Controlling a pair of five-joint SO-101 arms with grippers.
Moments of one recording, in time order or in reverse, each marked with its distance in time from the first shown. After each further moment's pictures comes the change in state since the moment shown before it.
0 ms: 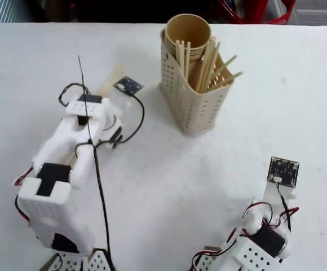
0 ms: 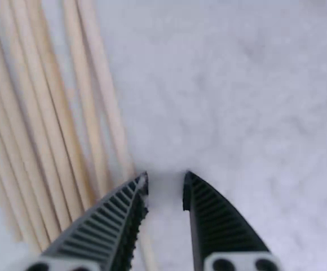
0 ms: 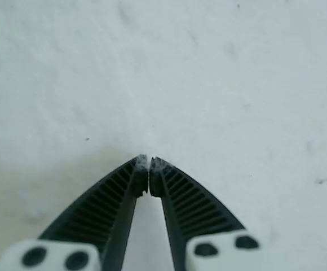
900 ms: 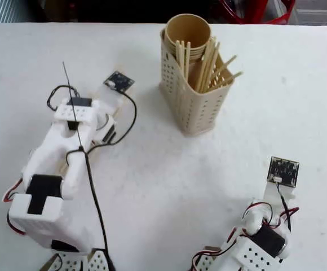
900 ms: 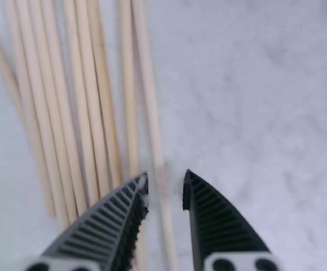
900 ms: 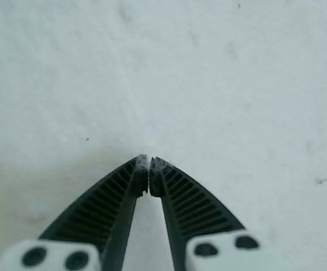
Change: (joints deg) left arm -2.5 -9.1 6.4 -3.4 0.0; right arm 0.0 0.0 0.0 0.0 0.0
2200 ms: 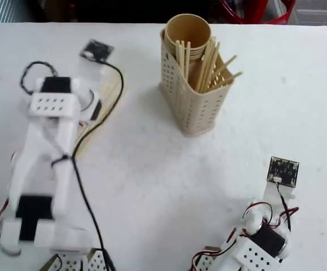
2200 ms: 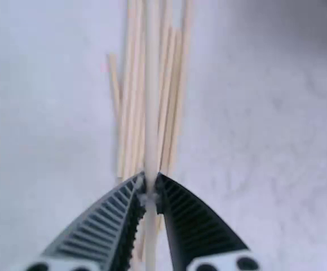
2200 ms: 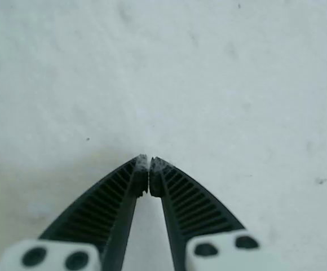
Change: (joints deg) left arm -3.1 -11.0 -15.2 17.4 7.6; right arm 0.0 0.0 0.0 0.0 0.0
